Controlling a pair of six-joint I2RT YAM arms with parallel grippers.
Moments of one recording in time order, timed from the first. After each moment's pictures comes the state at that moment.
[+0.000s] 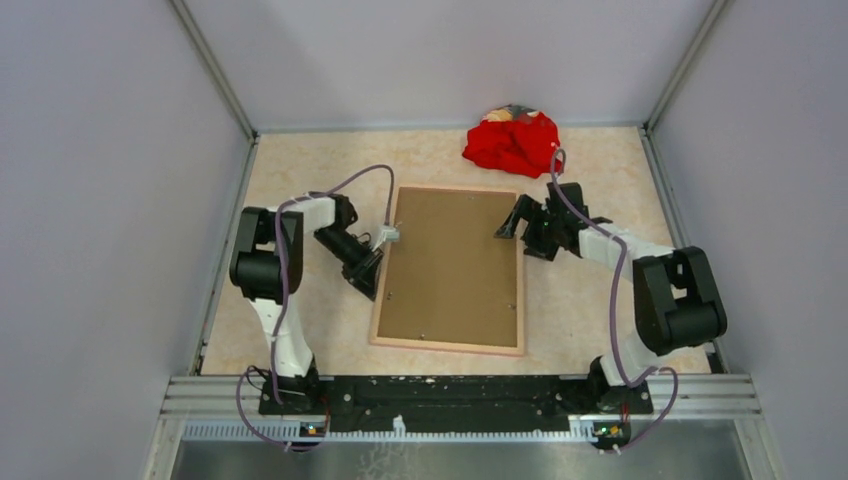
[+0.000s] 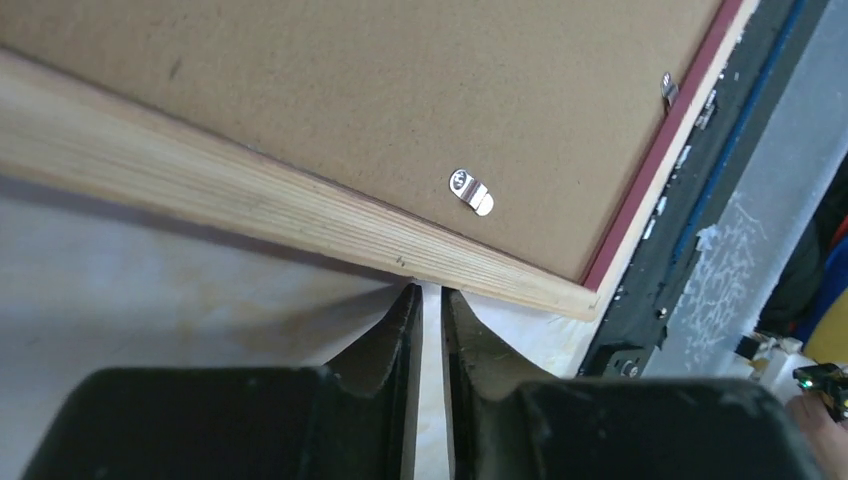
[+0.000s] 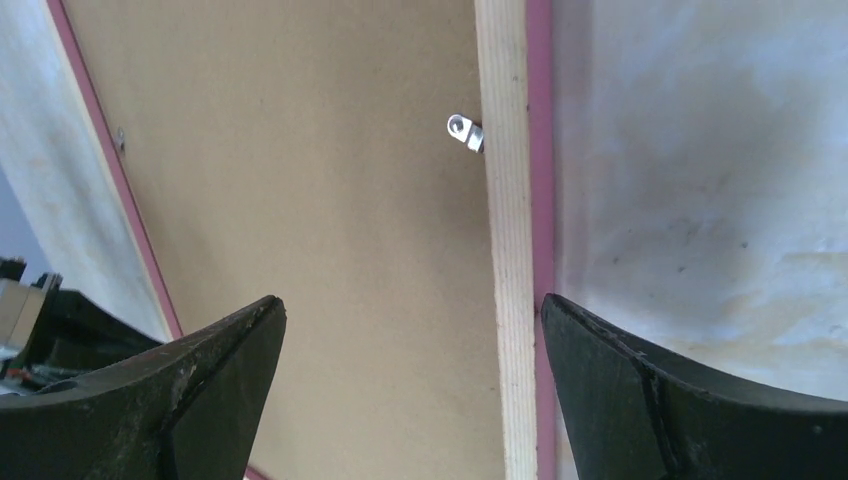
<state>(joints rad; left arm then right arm) -0.13 1.97 1.21 -1.08 0.71 0.89 0.25 1.56 0.82 -0.11 -0.29 0.70</state>
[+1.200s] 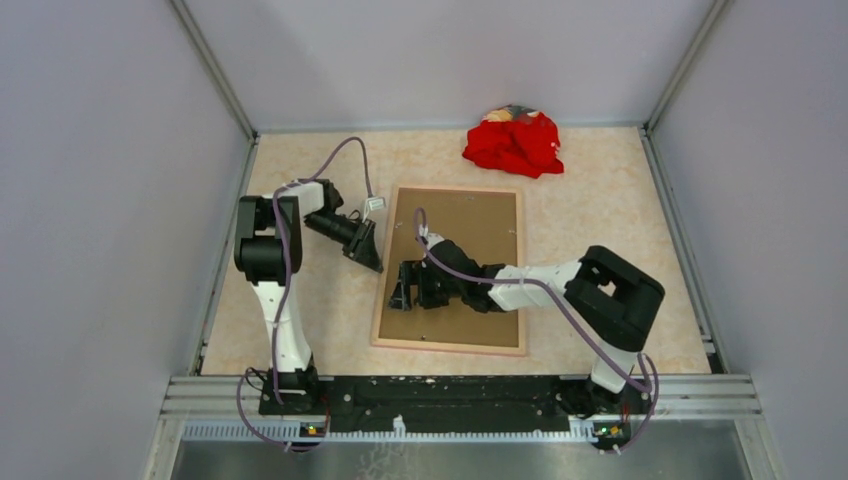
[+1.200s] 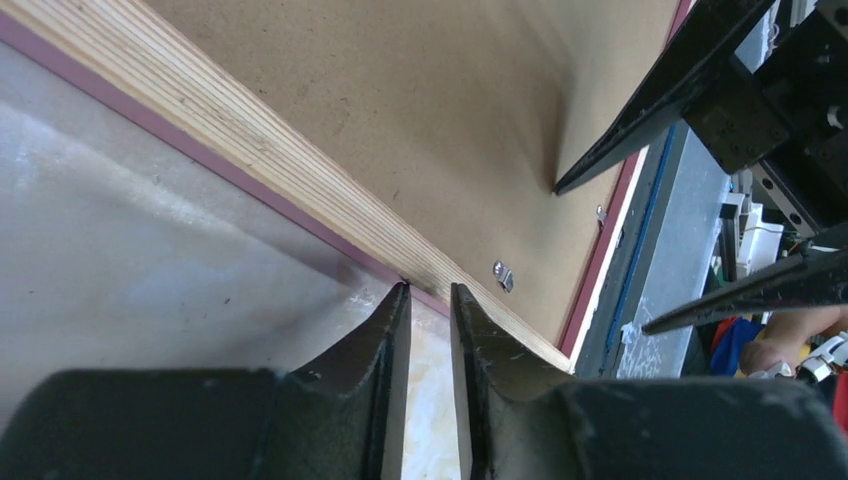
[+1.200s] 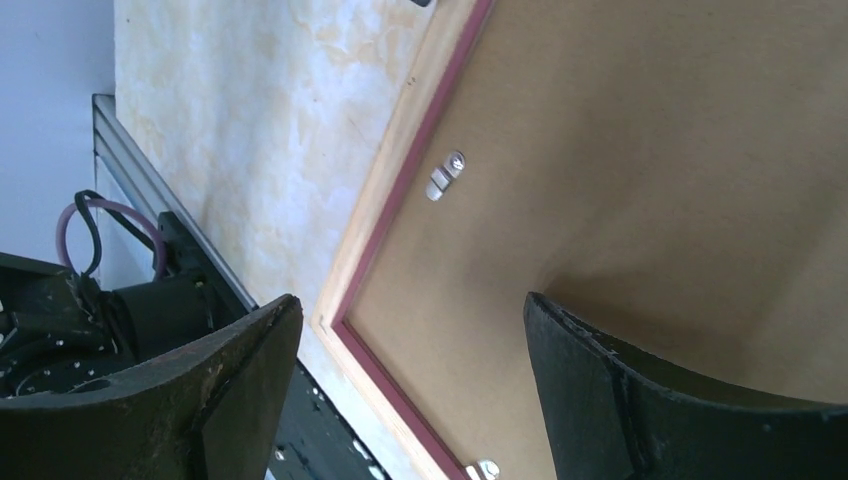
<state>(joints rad) -0.04 2.14 1.41 -1.12 0.98 0.81 1.00 1.75 0.89 0.21 -0.16 0.82</state>
